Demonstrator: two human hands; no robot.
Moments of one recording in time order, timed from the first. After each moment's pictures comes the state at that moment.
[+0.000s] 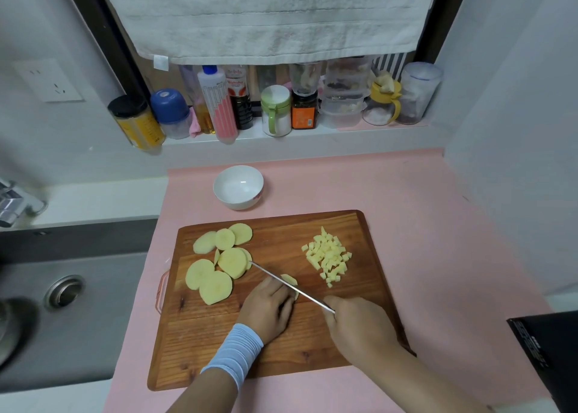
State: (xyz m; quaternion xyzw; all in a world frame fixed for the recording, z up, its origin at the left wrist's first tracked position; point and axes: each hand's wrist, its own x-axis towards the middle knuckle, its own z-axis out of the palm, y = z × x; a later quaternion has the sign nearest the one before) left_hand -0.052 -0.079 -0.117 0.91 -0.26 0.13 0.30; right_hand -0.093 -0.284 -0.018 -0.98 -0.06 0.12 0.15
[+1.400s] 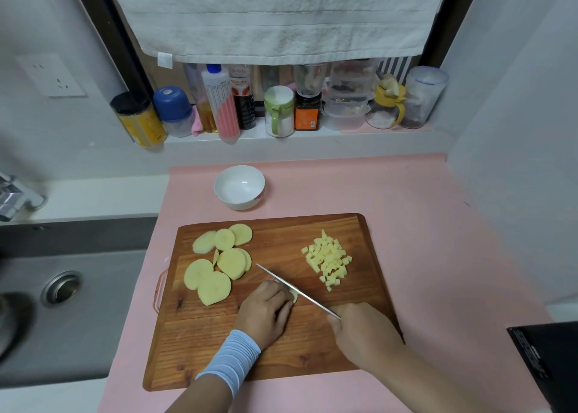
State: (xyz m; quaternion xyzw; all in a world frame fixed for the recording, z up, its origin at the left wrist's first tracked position) left_hand -0.057 -0.077 -0.127 0.91 -0.24 0.15 0.30; right_hand -0.087 -0.298 -0.018 -0.96 -0.03 0.20 0.17
